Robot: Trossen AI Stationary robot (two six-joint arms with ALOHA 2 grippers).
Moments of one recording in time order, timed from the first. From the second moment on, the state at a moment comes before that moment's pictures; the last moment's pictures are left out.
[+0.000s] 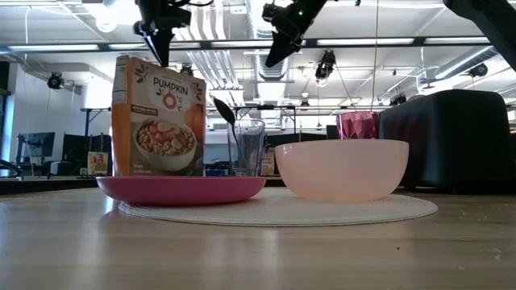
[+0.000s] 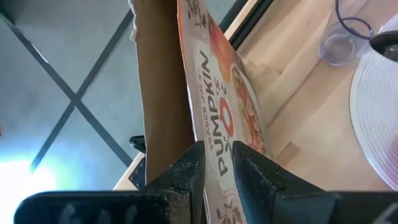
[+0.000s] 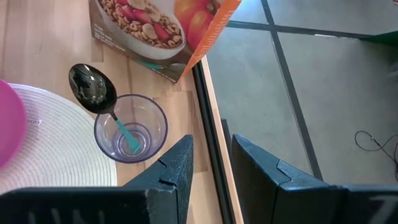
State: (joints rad) left arm 0.65 1.51 1.82 -1.44 -0.33 0.10; right arm -0.51 1.97 2.27 -1.08 -0.03 -0.43
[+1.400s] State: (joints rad) left arm 0.68 1.55 1.78 -1.45 -0.24 0.06; right arm -0.51 1.97 2.27 -1.13 -0.03 -0.42
